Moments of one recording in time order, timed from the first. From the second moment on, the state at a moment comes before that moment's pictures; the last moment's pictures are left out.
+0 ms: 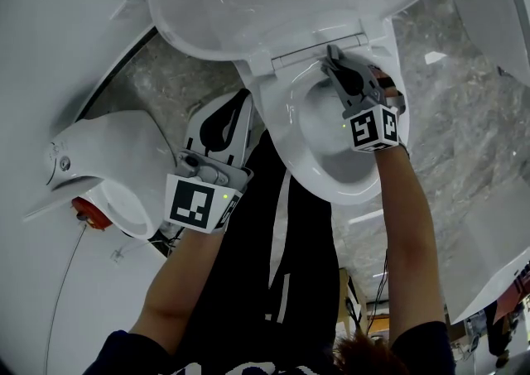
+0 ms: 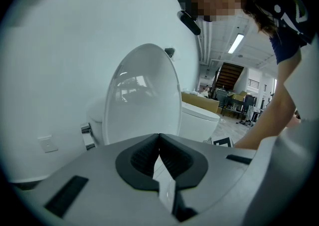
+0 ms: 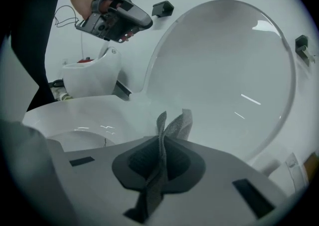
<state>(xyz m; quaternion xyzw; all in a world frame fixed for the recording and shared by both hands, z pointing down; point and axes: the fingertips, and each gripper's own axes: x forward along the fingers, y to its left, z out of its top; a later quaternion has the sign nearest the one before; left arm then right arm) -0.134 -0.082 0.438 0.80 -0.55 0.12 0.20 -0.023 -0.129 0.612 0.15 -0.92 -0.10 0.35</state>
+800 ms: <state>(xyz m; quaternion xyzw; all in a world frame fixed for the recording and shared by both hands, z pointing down) -0.116 -0.078 0.438 0.81 -0.53 0.12 0.21 0.036 -0.148 0.617 0.15 -0.90 -0.09 0.40</state>
